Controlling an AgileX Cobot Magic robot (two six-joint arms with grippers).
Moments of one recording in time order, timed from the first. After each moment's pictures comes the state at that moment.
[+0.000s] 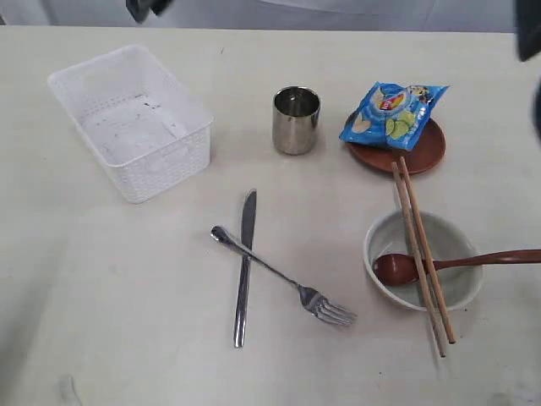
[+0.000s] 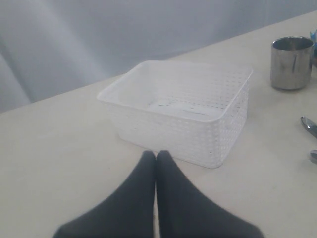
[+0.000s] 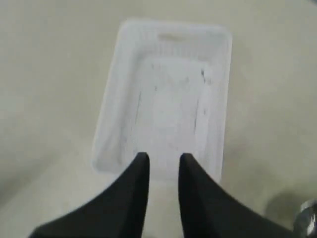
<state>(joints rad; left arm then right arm) -0.26 0.00 0.00 -0.03 0.32 0.23 0.82 2.09 -2.20 0.06 1.21 0.02</state>
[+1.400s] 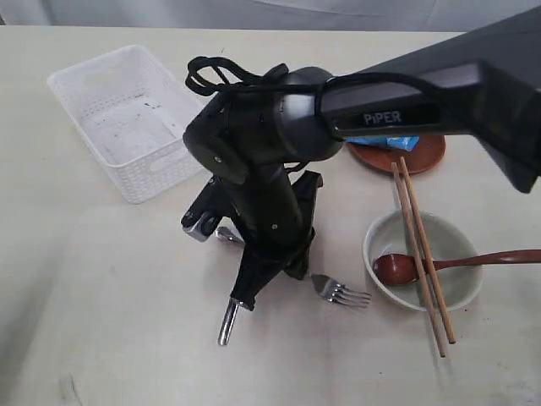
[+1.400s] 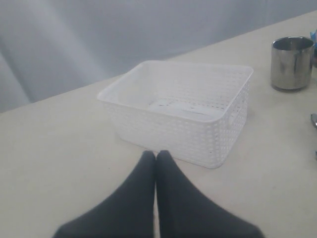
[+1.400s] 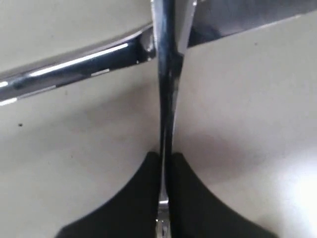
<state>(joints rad) -0.26 0.00 0.00 -0.03 0.32 0.23 0.96 2.09 -1.34 -0.15 1.14 -0.06</state>
